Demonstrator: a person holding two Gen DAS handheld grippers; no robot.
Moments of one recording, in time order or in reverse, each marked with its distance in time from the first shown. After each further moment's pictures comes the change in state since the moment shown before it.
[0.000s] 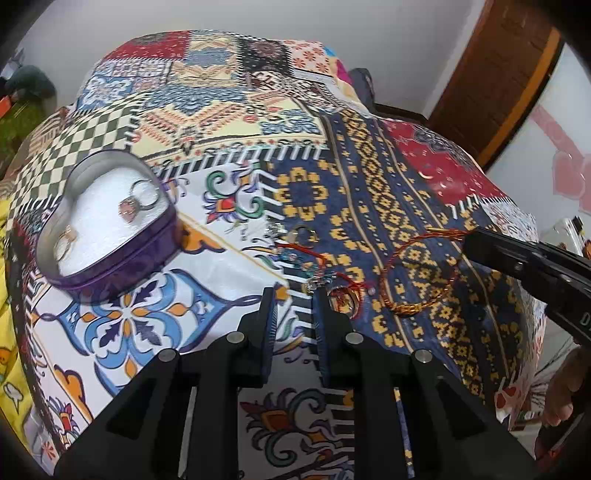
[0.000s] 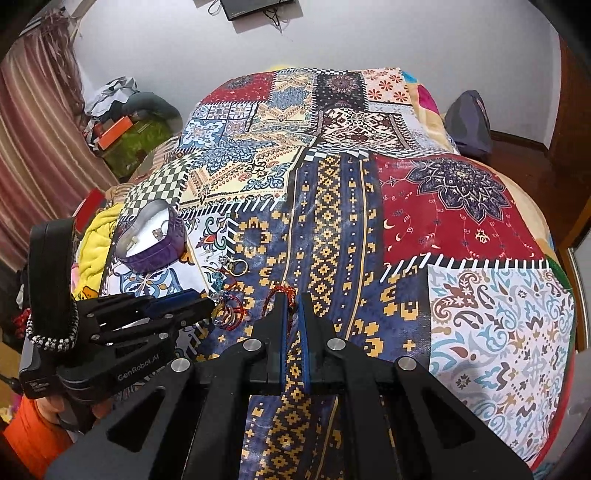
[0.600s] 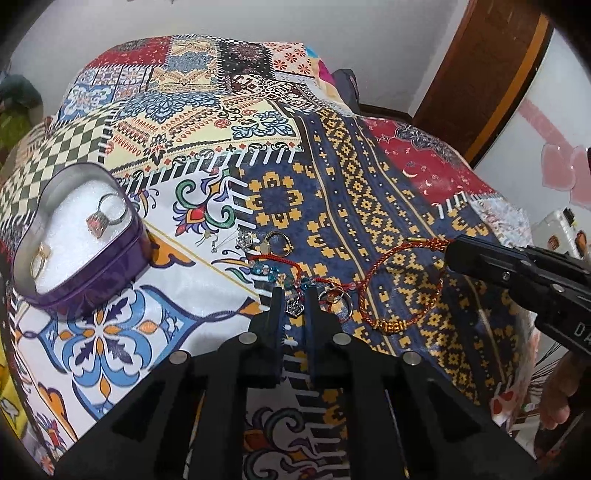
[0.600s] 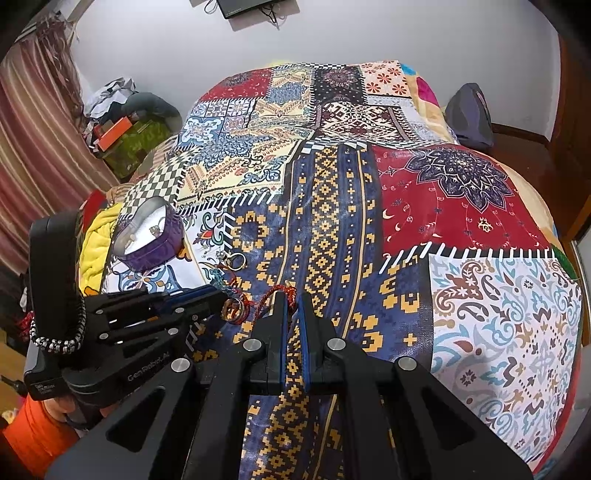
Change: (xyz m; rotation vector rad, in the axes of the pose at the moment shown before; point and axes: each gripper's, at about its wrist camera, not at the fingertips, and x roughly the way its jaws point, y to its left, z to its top) left arm 0.008 -0.007 0.003 0.017 -0.021 -0.041; right arm -0.002 -0.003 -0.004 0.016 0.000 0.013
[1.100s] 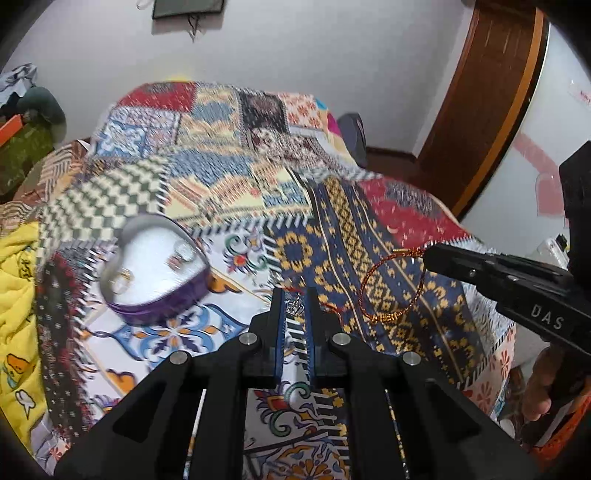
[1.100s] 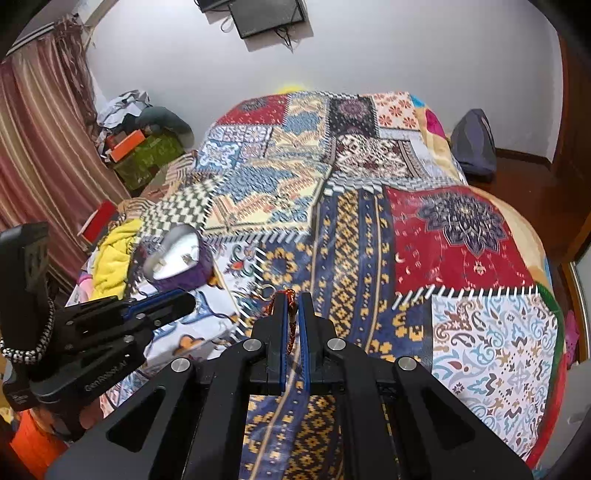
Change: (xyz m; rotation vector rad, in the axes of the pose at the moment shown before) left arm -0.089 0.005 0.000 -0.021 -0.179 0.040; right arm -0.028 0.031 0.022 -0.047 -0.086 0.010
